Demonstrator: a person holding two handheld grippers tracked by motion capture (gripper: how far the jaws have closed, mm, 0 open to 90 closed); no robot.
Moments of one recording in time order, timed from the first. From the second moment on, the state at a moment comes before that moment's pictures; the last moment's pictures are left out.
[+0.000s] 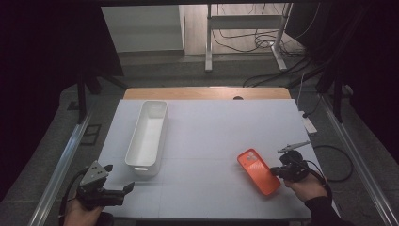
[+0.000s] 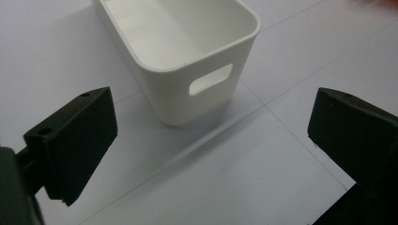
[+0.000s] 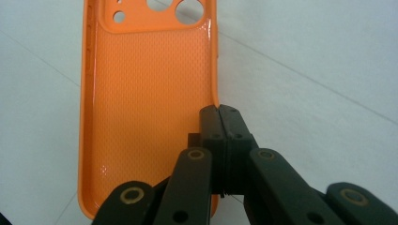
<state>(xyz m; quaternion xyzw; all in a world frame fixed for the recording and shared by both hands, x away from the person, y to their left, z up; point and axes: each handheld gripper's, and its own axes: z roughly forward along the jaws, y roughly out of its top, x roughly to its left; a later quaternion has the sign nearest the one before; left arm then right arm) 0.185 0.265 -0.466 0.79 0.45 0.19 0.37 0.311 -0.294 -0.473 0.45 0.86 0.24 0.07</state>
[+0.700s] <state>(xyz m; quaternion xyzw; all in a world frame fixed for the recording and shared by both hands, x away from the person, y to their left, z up) 0.185 0.263 -0.466 0.80 0.44 0.19 0.37 0.305 -0.293 -0.454 0.44 0.84 0.30 0.10</state>
